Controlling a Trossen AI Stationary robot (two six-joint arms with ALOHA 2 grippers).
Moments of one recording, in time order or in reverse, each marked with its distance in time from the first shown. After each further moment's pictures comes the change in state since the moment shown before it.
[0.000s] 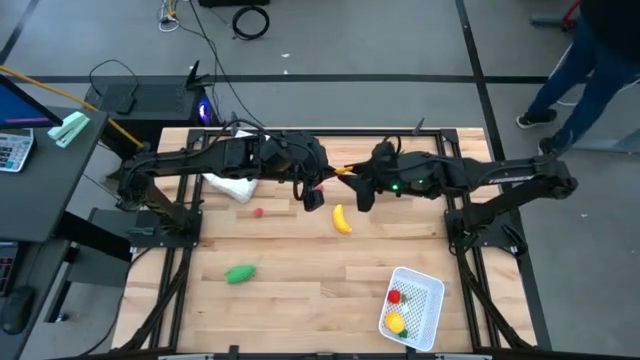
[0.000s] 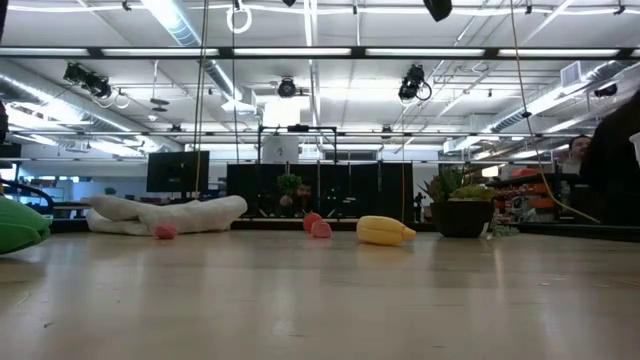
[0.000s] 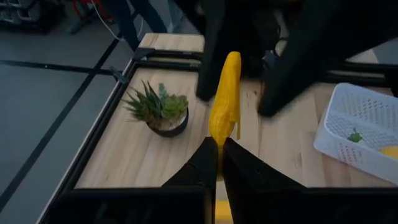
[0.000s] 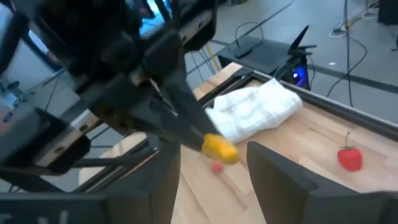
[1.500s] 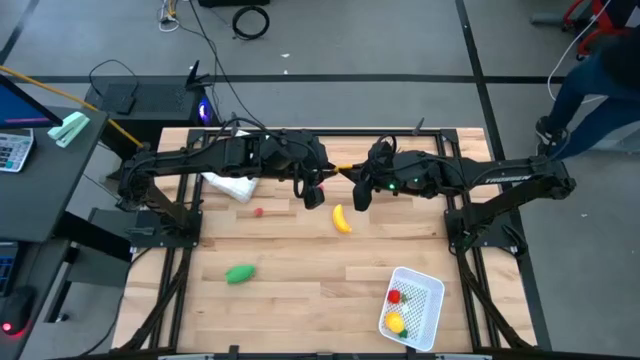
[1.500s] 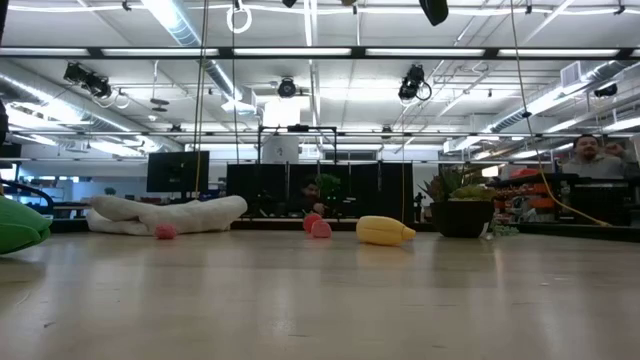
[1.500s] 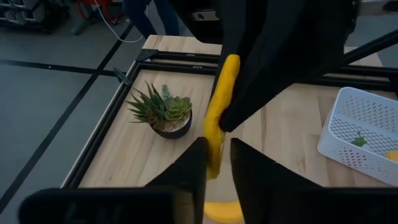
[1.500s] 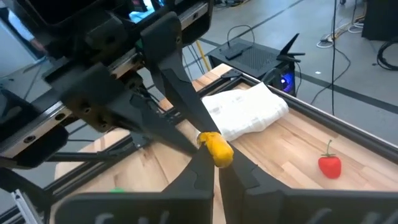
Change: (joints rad) left arm 0.005 0.000 0.000 0.011 0.001 -0.001; right arm -0.022 0.024 0.000 -0.004 0.014 -0.075
